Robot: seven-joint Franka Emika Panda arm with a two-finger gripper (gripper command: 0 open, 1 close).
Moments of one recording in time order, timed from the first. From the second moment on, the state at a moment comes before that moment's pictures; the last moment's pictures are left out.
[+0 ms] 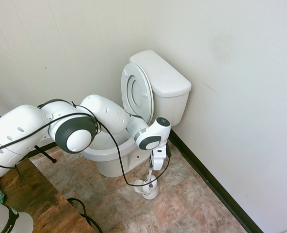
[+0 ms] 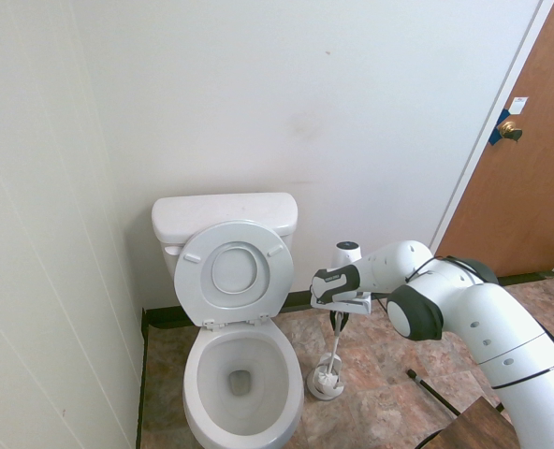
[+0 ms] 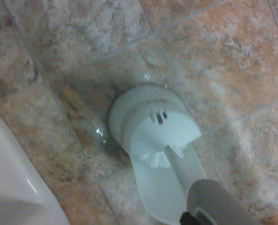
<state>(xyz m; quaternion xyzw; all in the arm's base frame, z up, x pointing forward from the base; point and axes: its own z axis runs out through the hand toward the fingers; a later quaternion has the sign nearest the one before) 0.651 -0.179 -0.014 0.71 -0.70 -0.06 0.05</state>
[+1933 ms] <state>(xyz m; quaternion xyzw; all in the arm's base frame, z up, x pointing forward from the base) 0.530 0.044 0.418 0.85 -0.52 0.07 -0.01</state>
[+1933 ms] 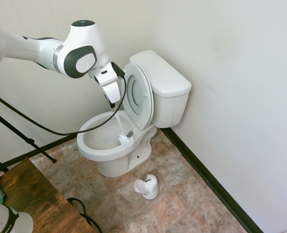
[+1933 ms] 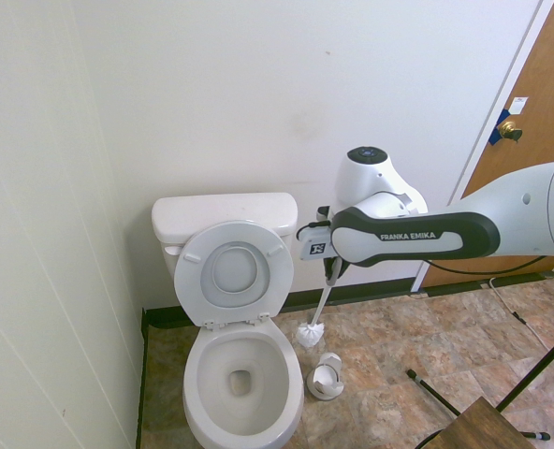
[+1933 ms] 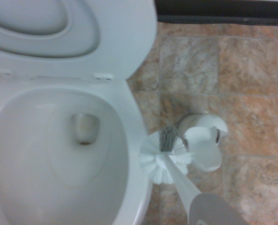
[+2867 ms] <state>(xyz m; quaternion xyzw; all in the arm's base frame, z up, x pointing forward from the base) 0.615 0.145 0.281 0.85 -0.52 0.05 -0.07</state>
